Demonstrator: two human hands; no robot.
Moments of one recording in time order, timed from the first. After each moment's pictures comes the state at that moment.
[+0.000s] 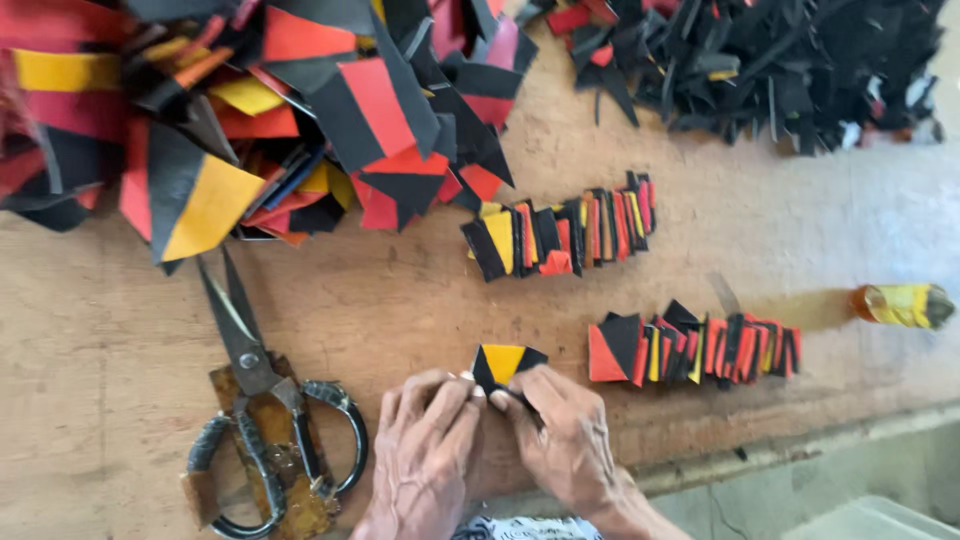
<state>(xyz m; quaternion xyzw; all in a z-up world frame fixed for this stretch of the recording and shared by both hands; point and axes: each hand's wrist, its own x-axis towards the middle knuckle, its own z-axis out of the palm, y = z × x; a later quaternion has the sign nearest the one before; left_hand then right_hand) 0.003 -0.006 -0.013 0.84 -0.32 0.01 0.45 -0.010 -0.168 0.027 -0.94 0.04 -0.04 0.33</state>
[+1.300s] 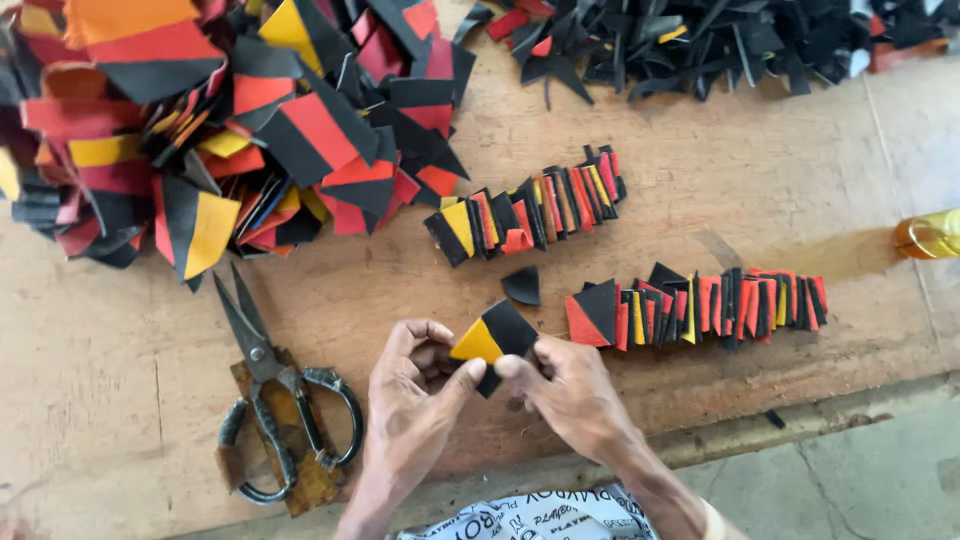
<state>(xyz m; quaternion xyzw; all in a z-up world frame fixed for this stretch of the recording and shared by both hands) 0.010 -0.045 0.032 0.63 0.01 -0.28 0.73 -0.062 -0.220 0.023 -0.75 0.28 0.18 0.57</state>
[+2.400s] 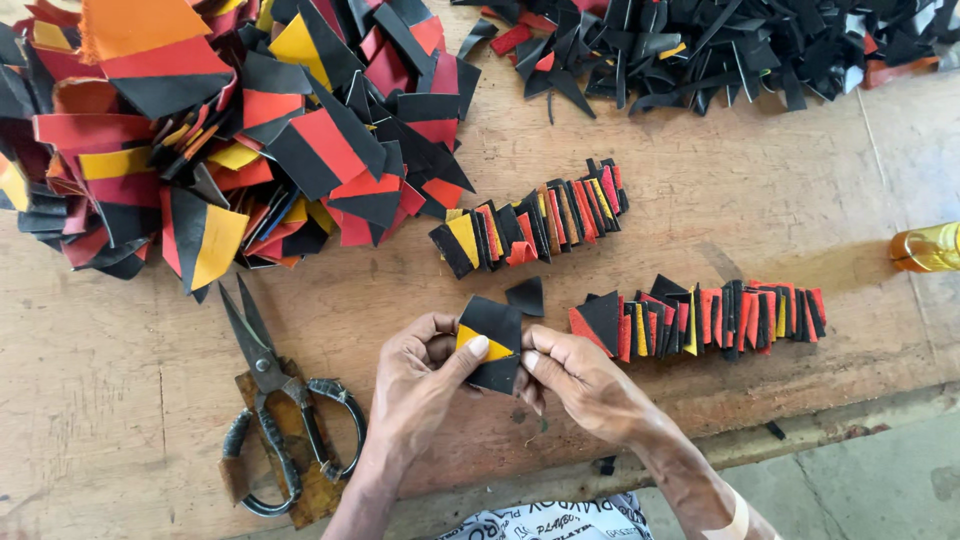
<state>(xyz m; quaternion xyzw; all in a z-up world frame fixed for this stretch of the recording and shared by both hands) 0.039 -0.050 0.014 0.60 0.04 -0.37 0.70 -0.043 -0.246 0.025 -0.66 0.17 0.24 0.69</state>
